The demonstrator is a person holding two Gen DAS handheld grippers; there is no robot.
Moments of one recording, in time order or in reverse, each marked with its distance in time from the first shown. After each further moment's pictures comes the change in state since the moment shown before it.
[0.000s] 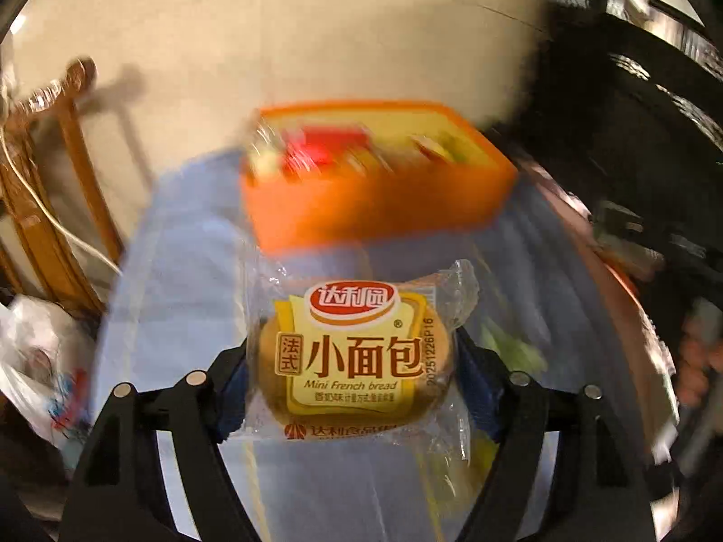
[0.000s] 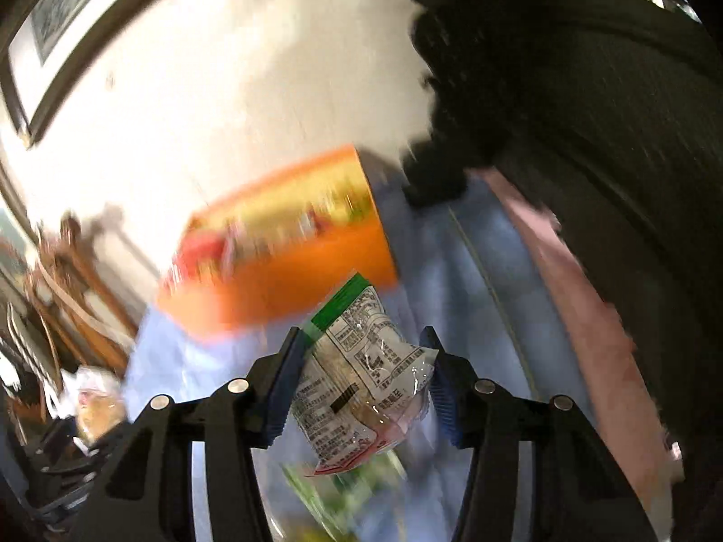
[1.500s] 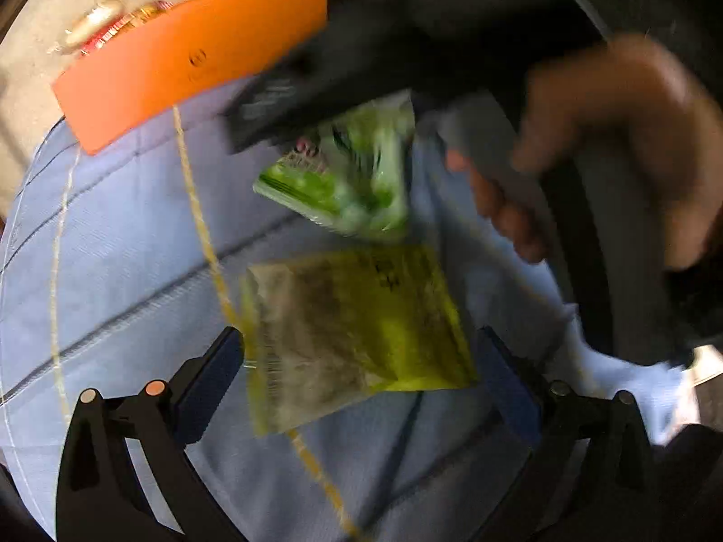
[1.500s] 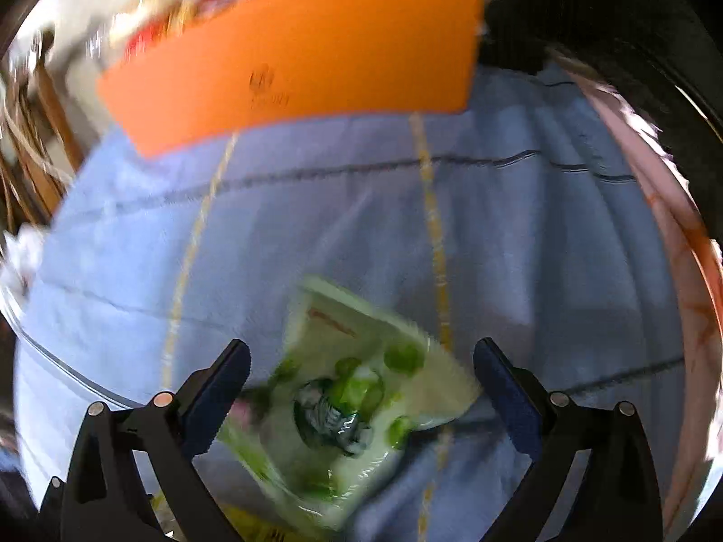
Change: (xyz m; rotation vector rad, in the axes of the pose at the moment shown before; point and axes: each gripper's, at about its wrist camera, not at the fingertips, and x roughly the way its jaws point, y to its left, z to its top) left arm 0.064 -0.116 -0.193 0.331 0.218 -0.223; right arm 0.127 0.024 -0.130 -0.282 0.361 -0.120
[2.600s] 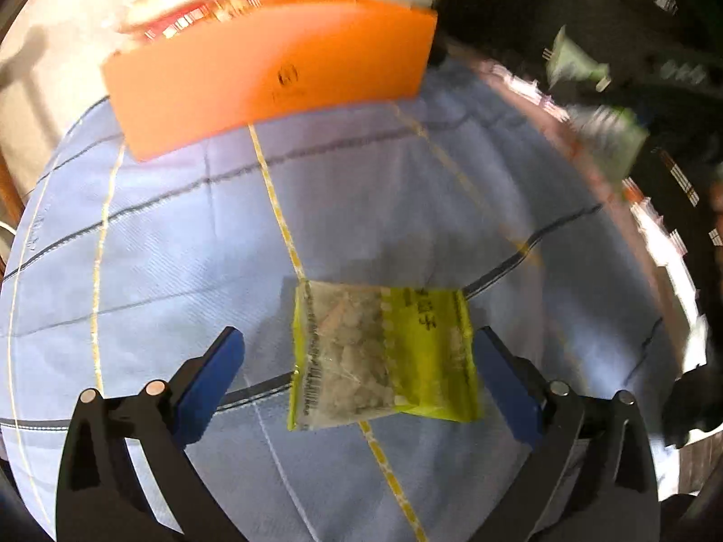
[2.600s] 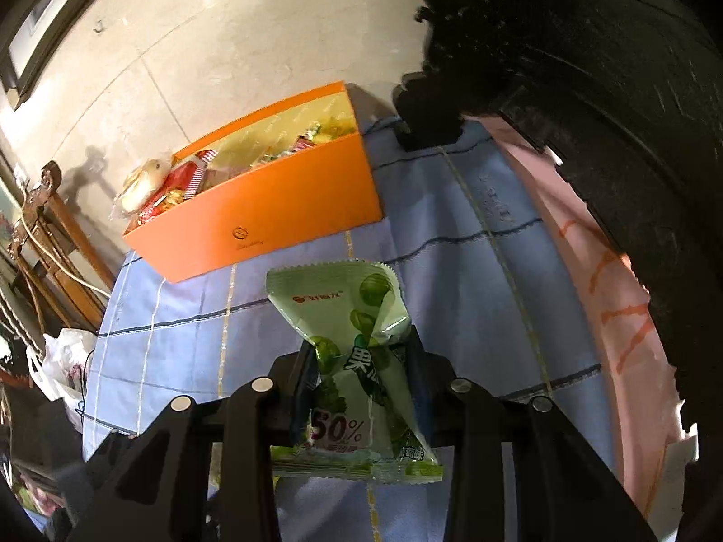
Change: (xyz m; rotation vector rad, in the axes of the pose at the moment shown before) left arm 0.009 0.074 0.040 -0.146 -0.031 0.037; right arm -0.115 -0.076 0.011 0.229 -0.209 0.079
